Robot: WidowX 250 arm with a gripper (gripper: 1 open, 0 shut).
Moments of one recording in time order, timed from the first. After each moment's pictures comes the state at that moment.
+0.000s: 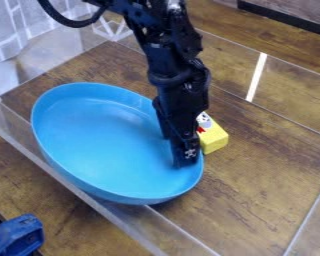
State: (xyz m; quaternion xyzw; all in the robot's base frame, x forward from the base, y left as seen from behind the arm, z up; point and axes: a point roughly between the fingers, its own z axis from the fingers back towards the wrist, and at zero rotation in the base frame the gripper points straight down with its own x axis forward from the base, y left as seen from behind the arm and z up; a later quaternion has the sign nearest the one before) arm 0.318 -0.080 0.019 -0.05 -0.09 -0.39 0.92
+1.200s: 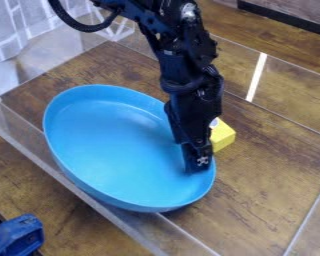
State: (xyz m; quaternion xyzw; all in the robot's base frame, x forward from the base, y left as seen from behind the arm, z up) arm 0.319 -0.090 0.019 -0.04 -0.10 -0.39 0.91
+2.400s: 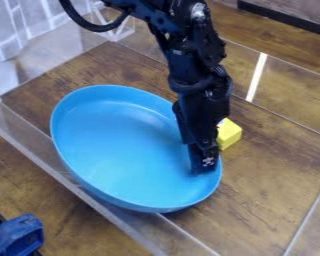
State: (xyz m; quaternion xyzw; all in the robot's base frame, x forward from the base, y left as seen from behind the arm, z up) arm 0.324 -0.096 0.019 -0.04 -0.10 -0.42 0.90
